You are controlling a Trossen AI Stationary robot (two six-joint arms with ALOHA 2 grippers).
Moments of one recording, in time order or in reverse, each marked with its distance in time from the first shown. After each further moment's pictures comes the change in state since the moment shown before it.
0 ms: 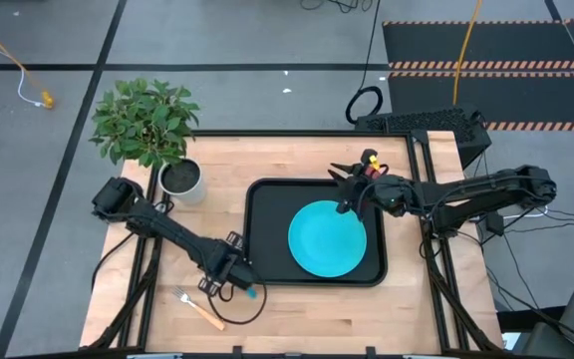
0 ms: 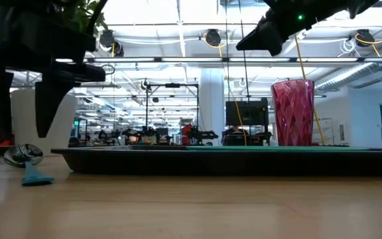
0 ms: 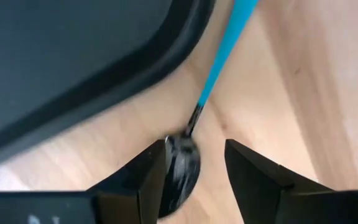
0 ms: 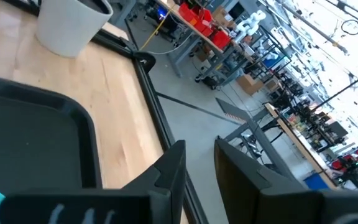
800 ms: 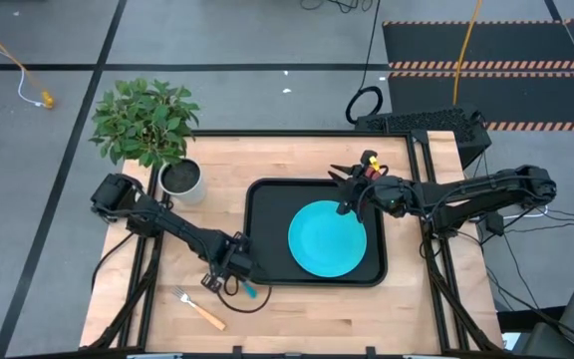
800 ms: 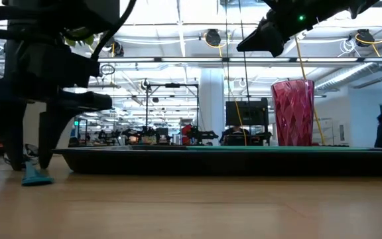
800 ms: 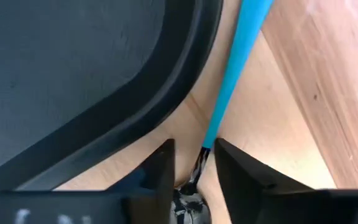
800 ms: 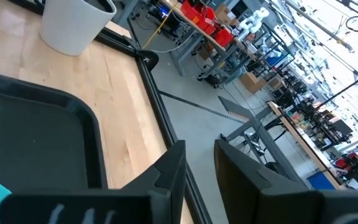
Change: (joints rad) left arm 0.076 -0.007 -0.184 0.284 0.114 0.149; right arm 0.008 -0.001 -0.001 -0.021 0.003 0.015
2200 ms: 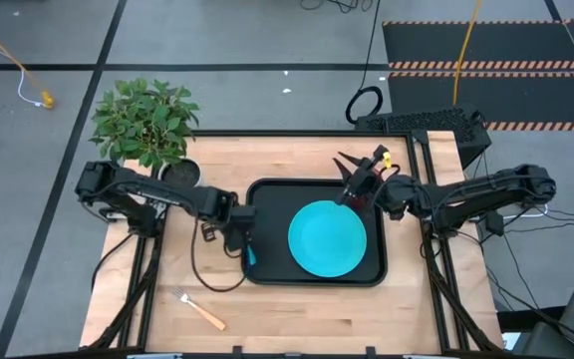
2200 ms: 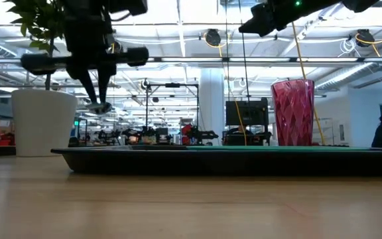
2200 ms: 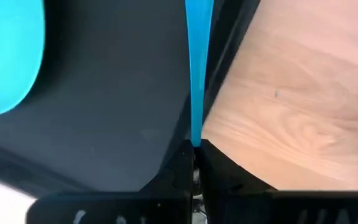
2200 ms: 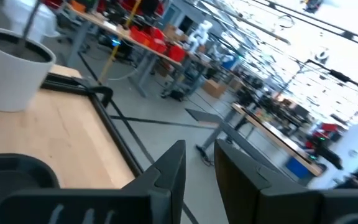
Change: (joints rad) left arm 0.280 -0.200 0.113 -0.169 -0.139 0.972; right arm 0.036 0.000 0.000 0.244 0.184 -0.005
